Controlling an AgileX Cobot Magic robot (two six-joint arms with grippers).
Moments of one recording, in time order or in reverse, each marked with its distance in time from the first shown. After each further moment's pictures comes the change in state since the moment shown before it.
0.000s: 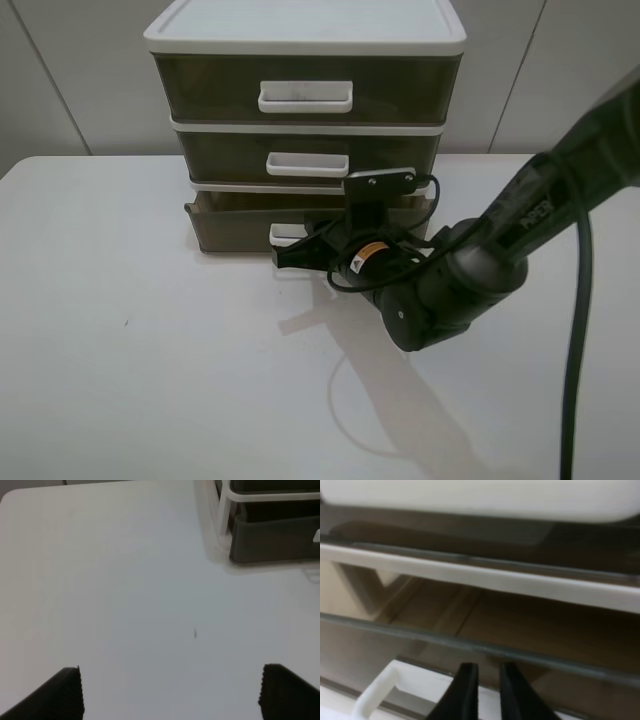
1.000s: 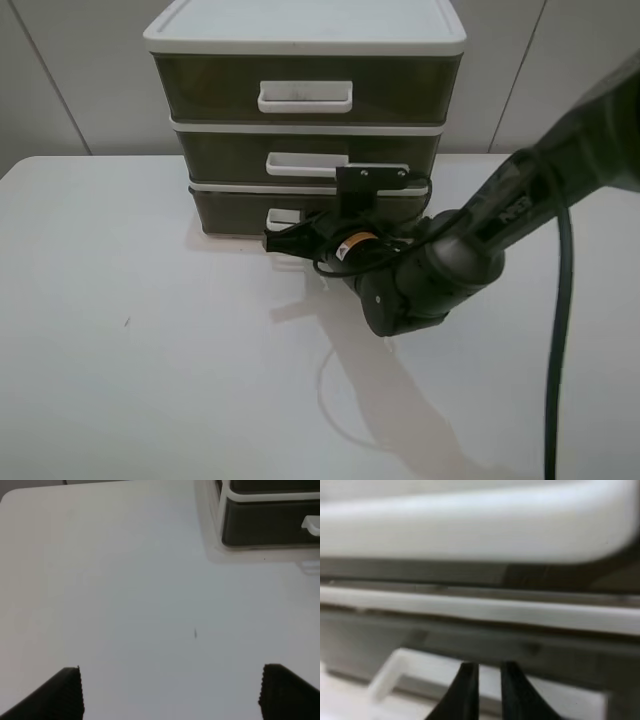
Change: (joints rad) left arm 0.000 0.000 0.000 0.000 0.000 0.000; right arm 0.033 0.002 -0.073 0.090 0.072 0.000
